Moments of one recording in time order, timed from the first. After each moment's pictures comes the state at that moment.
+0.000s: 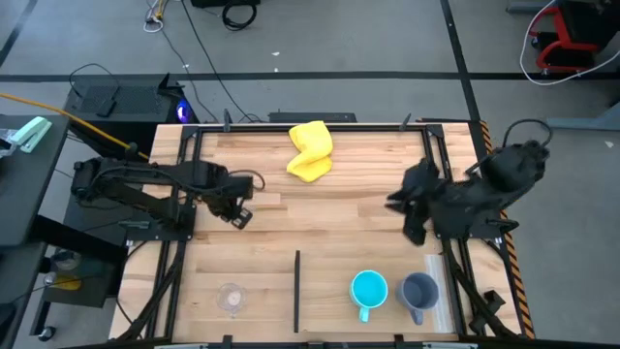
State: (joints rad) left arm 0.03 1.24 0.97 -1.18 0.09 -0.94; right arm 0.58 1.47 2.05 -1.57 0.56 0.84
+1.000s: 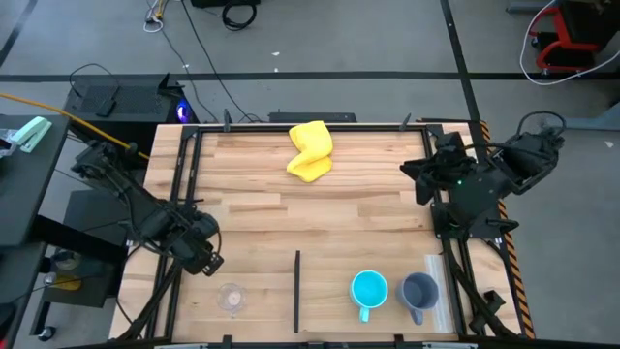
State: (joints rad) left arm -0.73 1.11 0.97 -1.19 -0.13 -1.56; right arm 0.58 1.26 1.84 -1.57 0.88 1.29
